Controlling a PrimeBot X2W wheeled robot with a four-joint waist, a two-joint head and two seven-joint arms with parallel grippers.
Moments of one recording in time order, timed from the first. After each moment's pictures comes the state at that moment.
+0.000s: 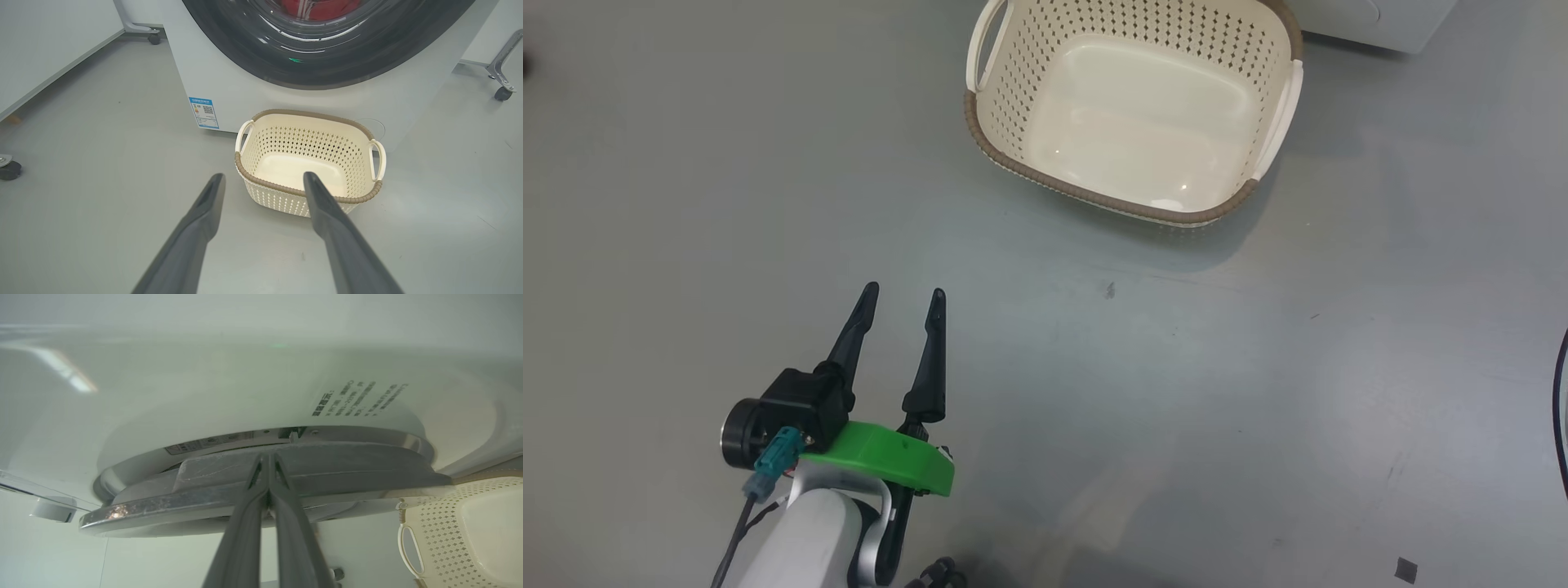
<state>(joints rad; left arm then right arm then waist) -0.25 0.03 -0.40 0.19 -0.46 0.09 -0.25 -1.23 -0.19 -0.12 0.60 1.37 -0.13 0.42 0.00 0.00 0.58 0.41</state>
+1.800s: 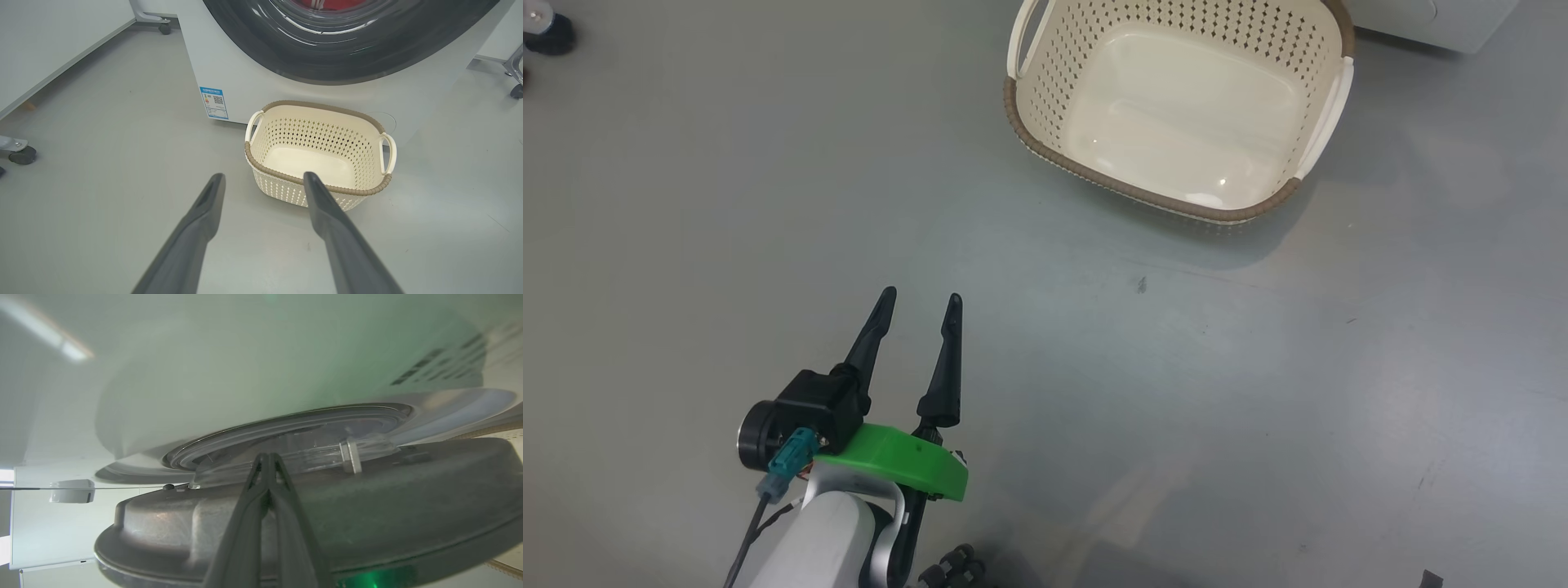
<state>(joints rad) -0.26 0.03 -0.44 0.19 -0.48 0.11 -0.25 -1.52 -0.27 -0.12 0.98 1.40 -0.13 0.68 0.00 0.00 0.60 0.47</state>
